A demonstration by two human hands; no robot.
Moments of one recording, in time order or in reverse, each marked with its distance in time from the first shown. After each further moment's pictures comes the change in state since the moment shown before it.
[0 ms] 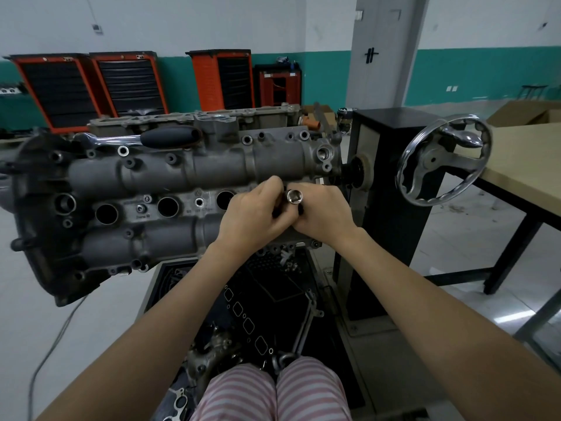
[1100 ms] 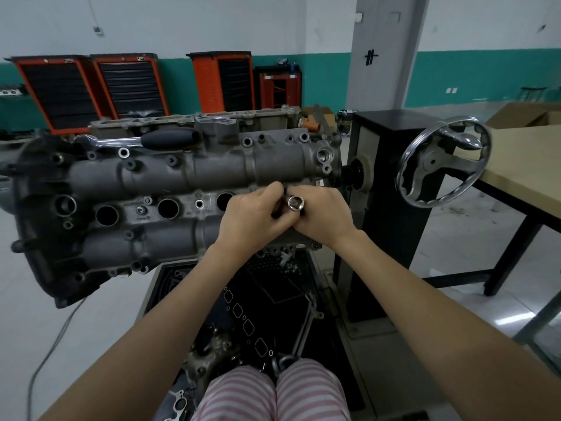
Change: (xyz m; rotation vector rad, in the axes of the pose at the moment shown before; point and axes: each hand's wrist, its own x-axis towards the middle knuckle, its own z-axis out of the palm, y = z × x) left_hand 0.000 -0.002 0.001 0.044 0.019 0.021; right_hand -0.001 0.001 0.000 0.035 0.000 -0.011
